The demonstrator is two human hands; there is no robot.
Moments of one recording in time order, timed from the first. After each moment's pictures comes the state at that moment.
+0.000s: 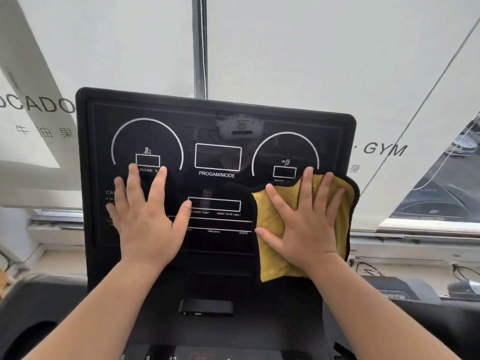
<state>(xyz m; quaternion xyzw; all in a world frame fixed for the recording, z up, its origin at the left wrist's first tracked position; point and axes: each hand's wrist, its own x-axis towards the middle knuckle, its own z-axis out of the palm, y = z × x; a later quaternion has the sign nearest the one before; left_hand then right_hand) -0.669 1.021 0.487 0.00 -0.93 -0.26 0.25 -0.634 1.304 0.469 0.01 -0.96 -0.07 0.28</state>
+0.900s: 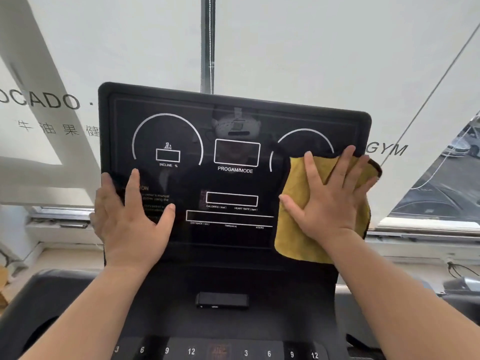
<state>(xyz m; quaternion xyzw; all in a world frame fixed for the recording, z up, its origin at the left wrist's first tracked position) -0.667 0.969 0.477 0.07 -0.92 -0.30 0.23 -0.650 1.299 0.502 -0.12 -0.95 -0.02 0.29</state>
